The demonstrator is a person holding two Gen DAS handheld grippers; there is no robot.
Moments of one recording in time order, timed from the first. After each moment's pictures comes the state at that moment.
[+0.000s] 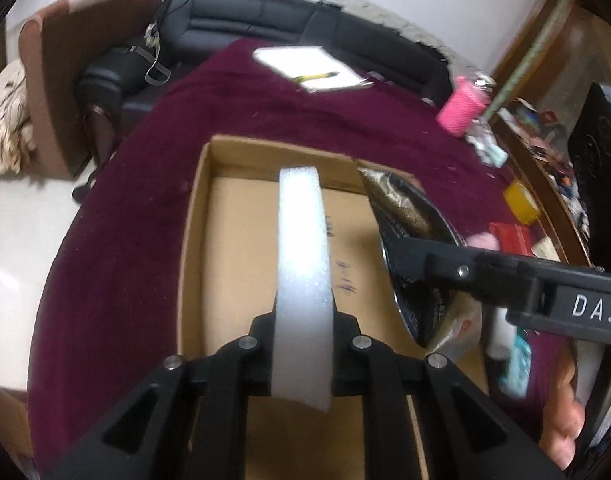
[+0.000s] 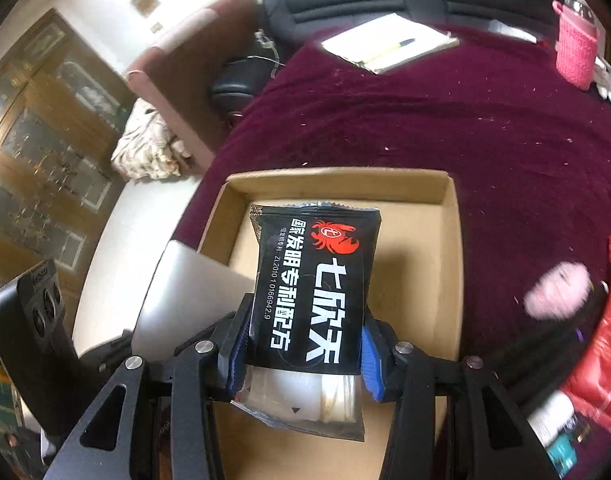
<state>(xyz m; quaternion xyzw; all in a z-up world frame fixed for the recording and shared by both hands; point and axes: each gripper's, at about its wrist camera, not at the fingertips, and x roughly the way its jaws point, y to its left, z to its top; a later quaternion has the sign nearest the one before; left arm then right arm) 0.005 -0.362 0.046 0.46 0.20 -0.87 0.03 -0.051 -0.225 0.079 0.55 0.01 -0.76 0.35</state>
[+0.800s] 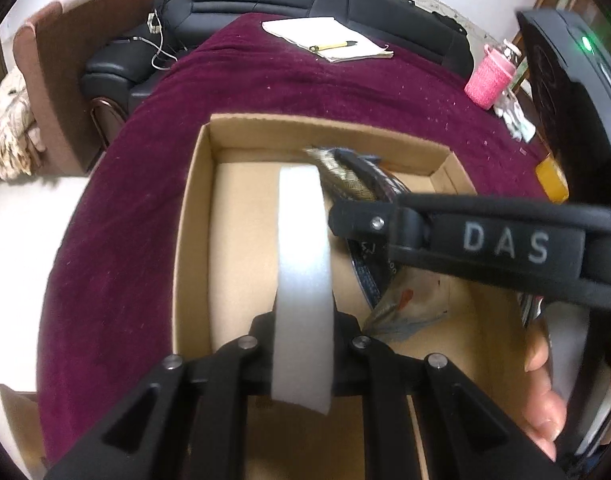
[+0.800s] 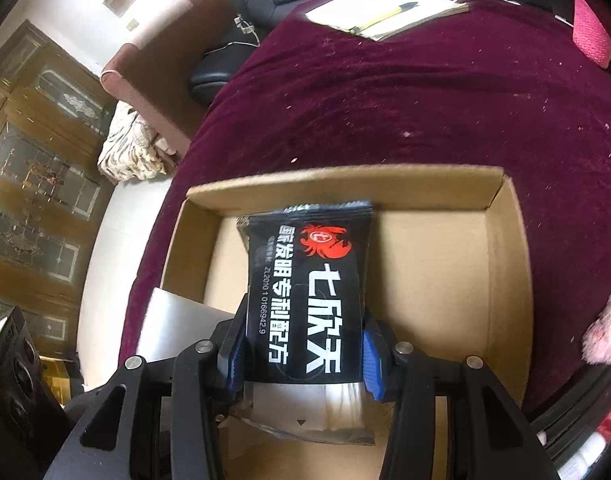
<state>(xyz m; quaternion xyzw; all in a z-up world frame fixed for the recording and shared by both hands) -0.012 -0.356 0.027 0.50 0.15 -0.85 0.06 -0.078 -0.266 0.042 0.58 0.00 -0.74 0.33</state>
